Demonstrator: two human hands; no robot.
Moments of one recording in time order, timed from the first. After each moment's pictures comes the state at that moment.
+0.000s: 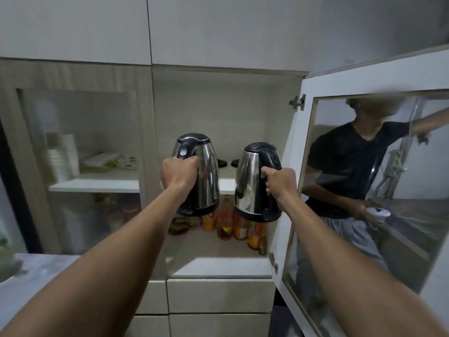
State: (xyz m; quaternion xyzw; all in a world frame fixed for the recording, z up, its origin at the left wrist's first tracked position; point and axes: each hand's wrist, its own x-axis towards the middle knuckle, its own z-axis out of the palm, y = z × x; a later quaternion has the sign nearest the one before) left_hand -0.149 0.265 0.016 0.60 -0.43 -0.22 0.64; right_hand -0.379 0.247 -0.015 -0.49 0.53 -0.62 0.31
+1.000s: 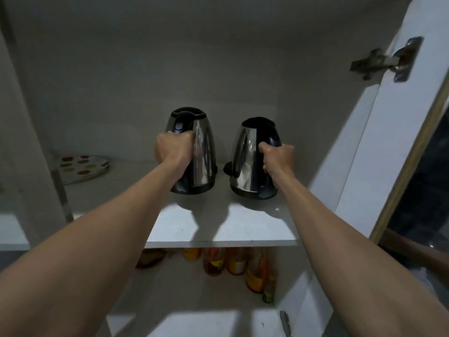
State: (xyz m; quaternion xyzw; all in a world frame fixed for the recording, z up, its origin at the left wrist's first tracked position) left_hand -0.191 -0.170 0.016 0.61 -0.43 -0.23 0.62; right_hand -0.413 -0.187 -0.014 -0.44 0.57 -0.65 0.24
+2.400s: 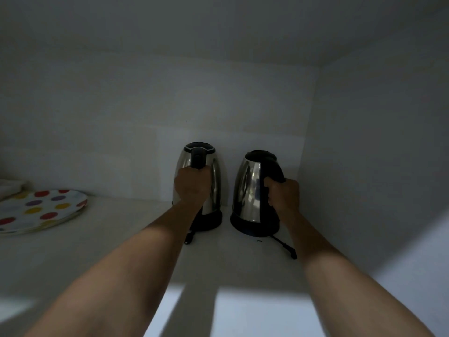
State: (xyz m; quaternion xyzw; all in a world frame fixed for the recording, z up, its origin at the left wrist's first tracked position) left_hand -0.236 -0.423 -0.024 0.63 -0.43 -0.19 0.61; right_hand -0.446 -0.437 -0.050 -0.47 0.54 -0.63 0.30
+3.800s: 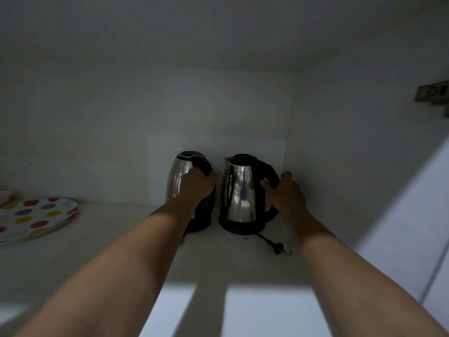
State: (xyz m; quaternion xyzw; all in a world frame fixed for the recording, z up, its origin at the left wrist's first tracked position) left_hand -0.263 -0.412 -0.006 0.66 -0.59 -0.19 0.41; right_hand -0.492 -0.412 -0.030 -0.58 0.70 -0.40 0.11
